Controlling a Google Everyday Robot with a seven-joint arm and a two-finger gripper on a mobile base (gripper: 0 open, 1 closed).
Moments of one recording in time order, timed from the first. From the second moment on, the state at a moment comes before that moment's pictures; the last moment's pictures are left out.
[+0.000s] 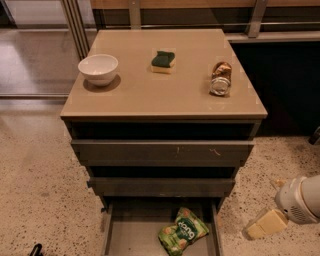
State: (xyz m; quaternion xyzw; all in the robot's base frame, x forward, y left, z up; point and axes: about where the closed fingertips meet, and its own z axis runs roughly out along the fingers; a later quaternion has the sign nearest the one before) arm 0.380 -0.260 0.669 -0.38 0.89 0.15 0.20
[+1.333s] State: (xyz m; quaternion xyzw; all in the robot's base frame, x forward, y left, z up) arm 0.371 -0.253 0.533 -0.30 0.91 0.24 0.19
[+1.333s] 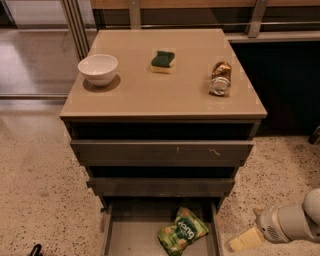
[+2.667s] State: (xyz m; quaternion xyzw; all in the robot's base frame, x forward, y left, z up) arm 0.395 -0.214 0.421 -0.28 0.90 0.28 0.16
